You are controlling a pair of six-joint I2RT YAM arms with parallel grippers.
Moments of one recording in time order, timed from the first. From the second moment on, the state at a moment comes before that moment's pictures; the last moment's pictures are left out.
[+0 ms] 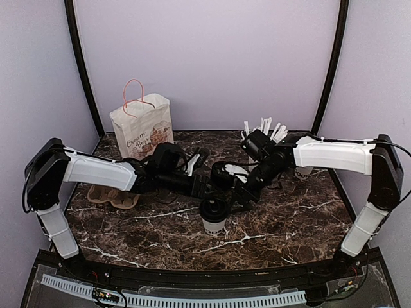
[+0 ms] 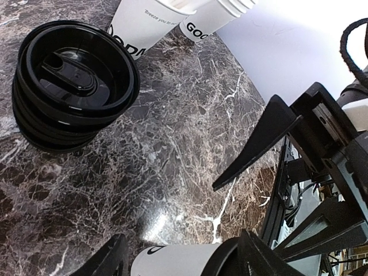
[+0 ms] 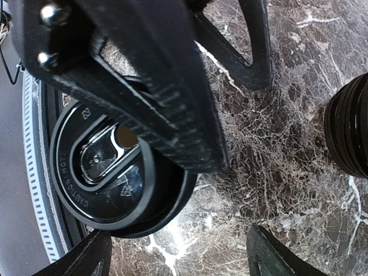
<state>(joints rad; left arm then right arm) -0.83 1.77 1.04 0.14 0.47 -0.53 0.79 1.68 1.25 -0.73 -0.49 -0.33</state>
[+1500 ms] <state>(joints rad) -0.83 1.44 0.75 0.03 0.42 -0.70 0.72 1.74 1.18 -0.76 -0.95 -0.24</state>
